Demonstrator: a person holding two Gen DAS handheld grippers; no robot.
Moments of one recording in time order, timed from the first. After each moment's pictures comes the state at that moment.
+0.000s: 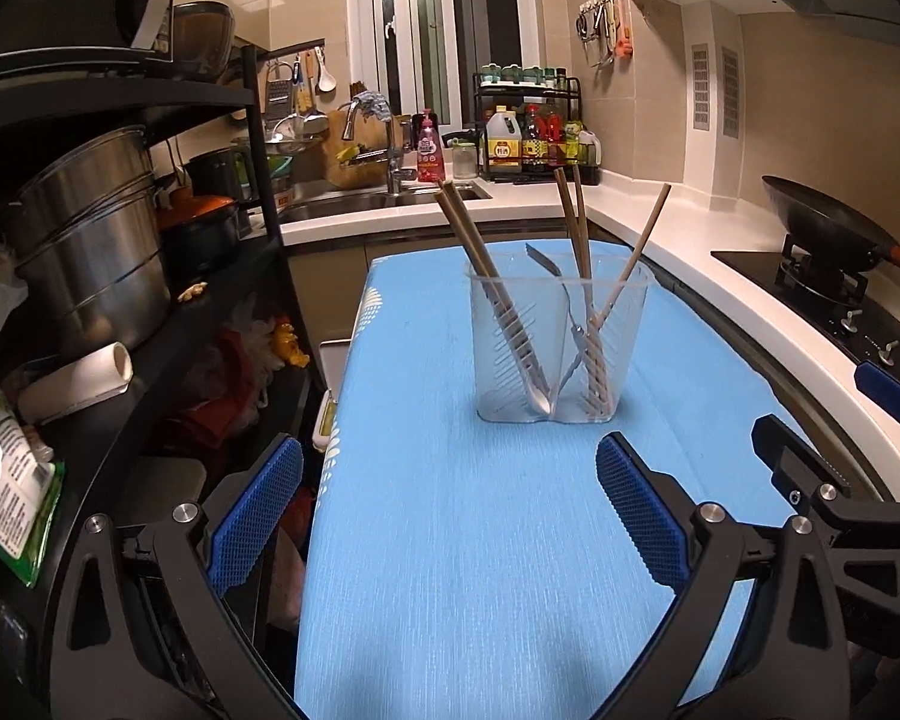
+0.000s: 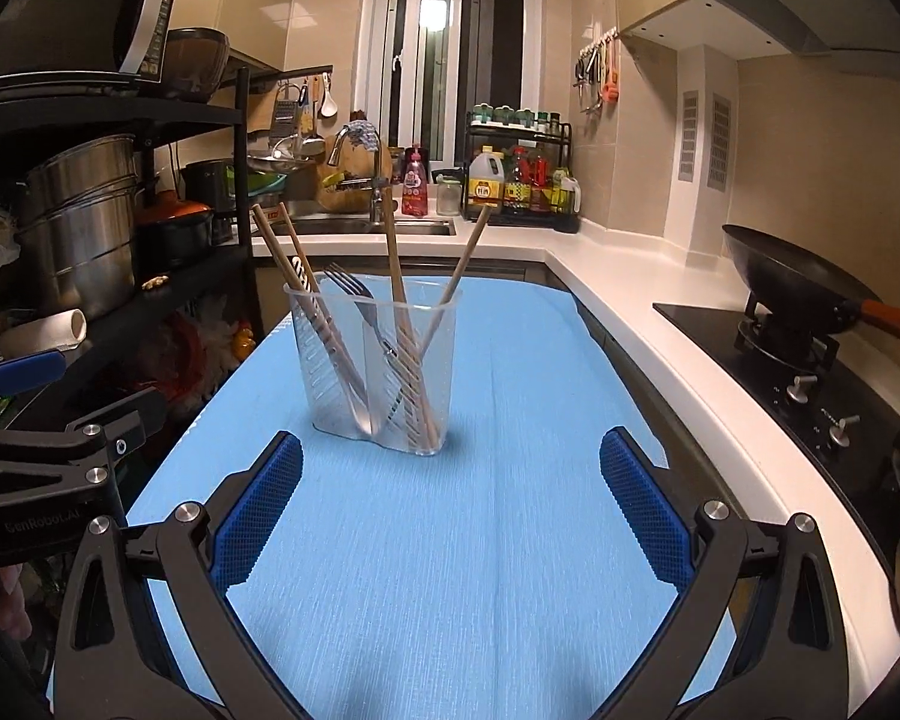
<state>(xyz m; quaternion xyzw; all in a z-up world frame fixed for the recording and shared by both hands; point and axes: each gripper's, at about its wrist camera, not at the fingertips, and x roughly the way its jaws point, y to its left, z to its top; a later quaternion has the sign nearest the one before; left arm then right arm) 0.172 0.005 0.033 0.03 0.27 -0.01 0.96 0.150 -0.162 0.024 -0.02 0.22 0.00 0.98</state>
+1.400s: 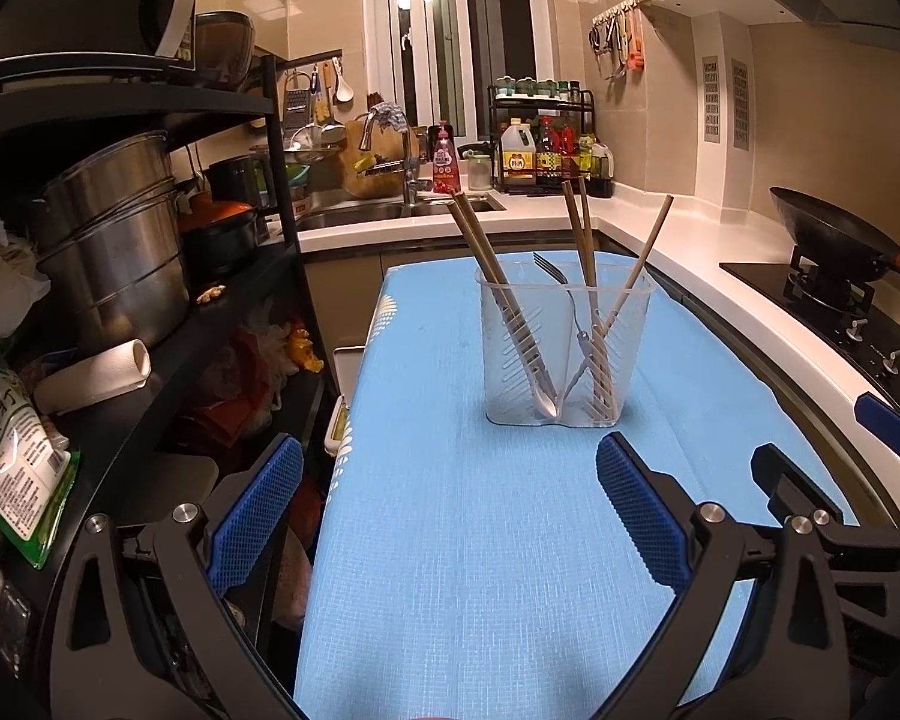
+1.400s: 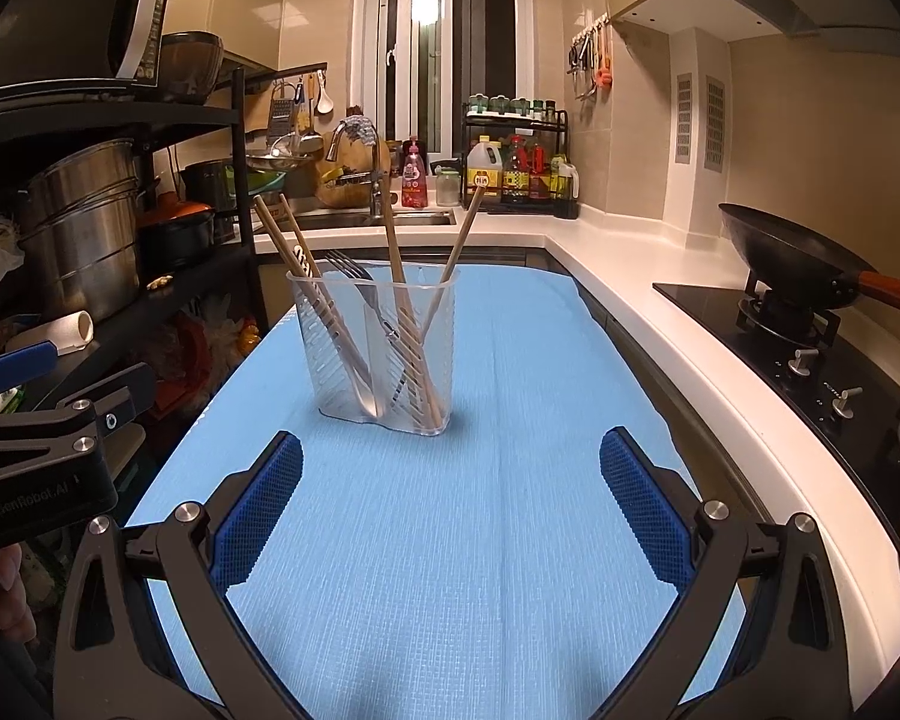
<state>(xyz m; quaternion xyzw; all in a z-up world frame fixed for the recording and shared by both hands) 0.155 0.000 0.037 0.03 0.25 0.01 0.97 0.141 -0.162 0.019 -0.01 0.23 0.00 0.97</state>
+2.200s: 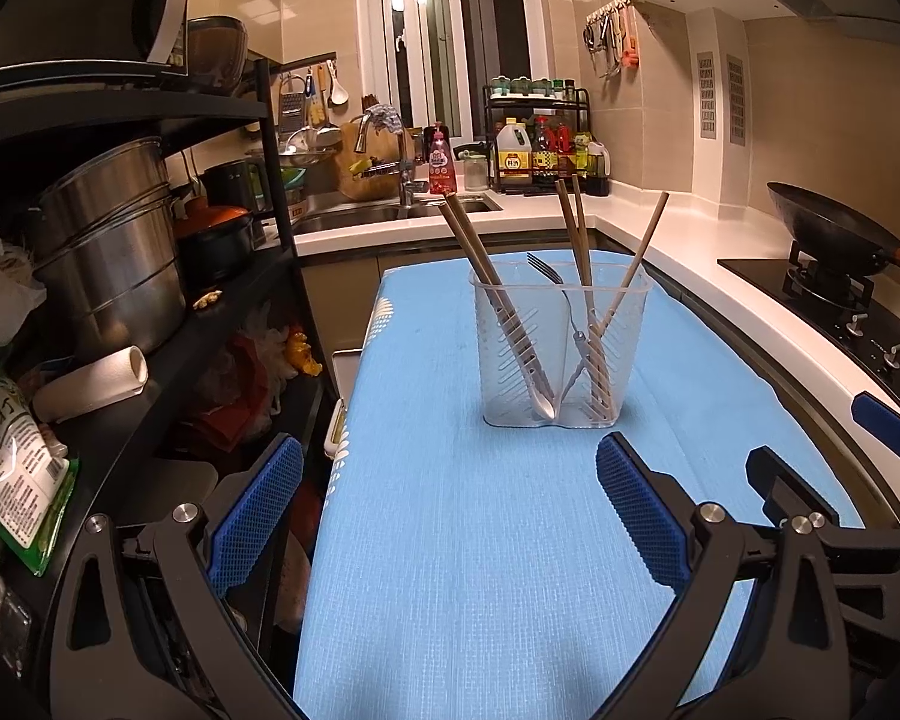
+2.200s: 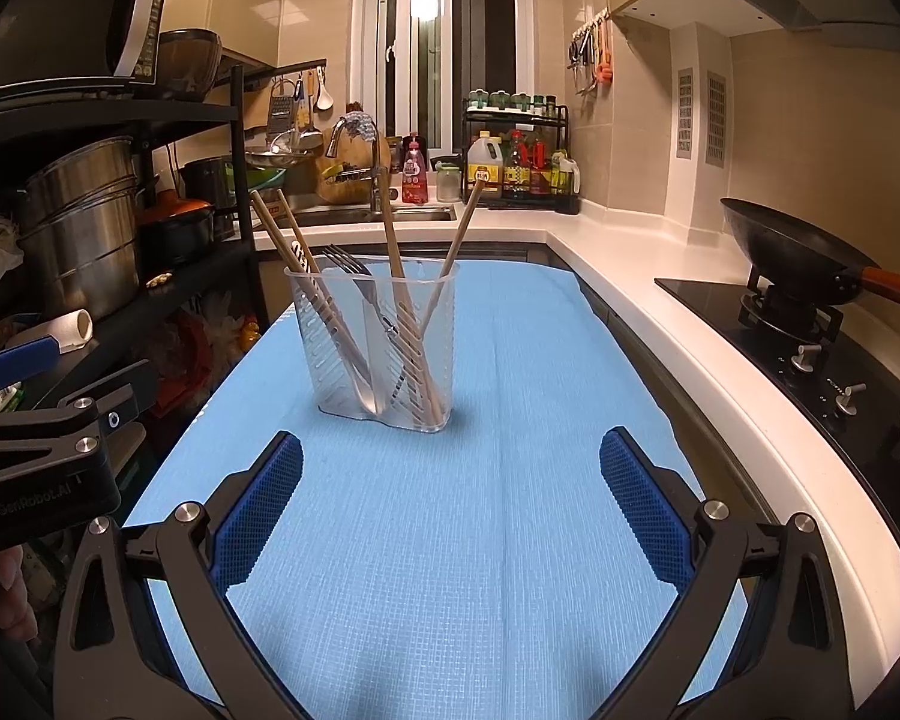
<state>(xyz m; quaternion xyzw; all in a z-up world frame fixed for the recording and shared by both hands) 0.160 -0.002 0.037 0.03 0.25 0.01 0.97 0.144 -0.163 0.016 0.00 0.23 0.01 0.97</state>
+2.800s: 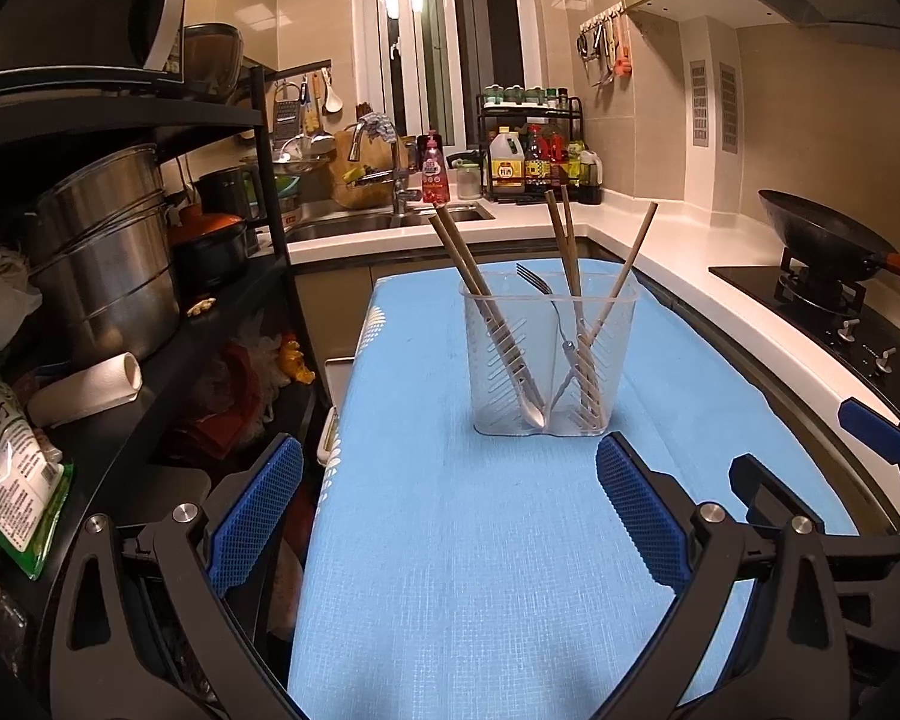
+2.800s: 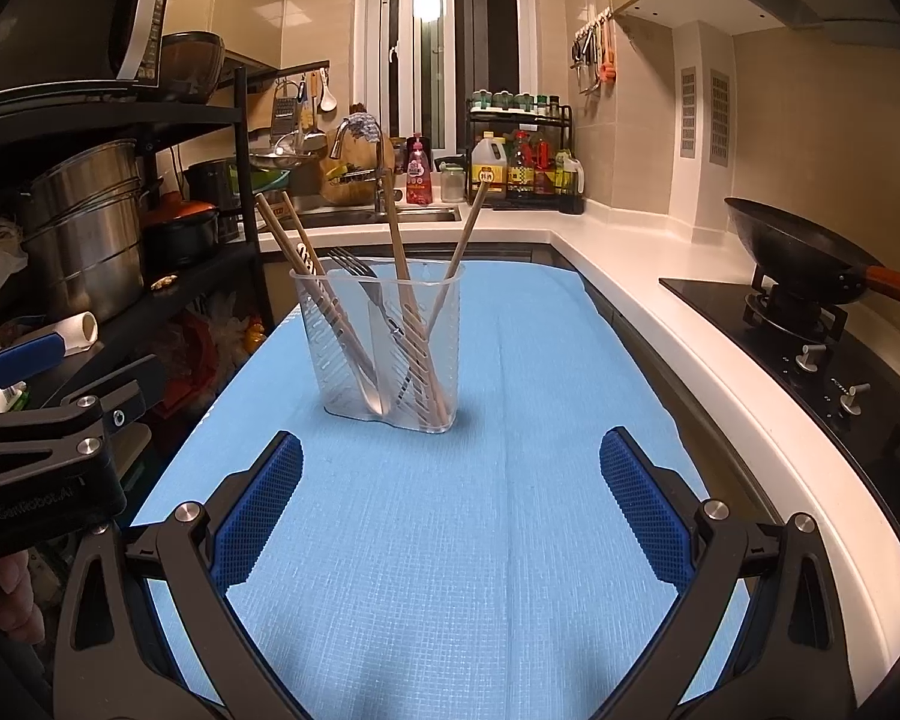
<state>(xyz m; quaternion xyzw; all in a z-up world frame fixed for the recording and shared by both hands) 0.156 -0.005 0.040 0.04 0.24 0.01 0.97 0.144 -0.165 0.016 0.00 0.23 0.01 0.97</state>
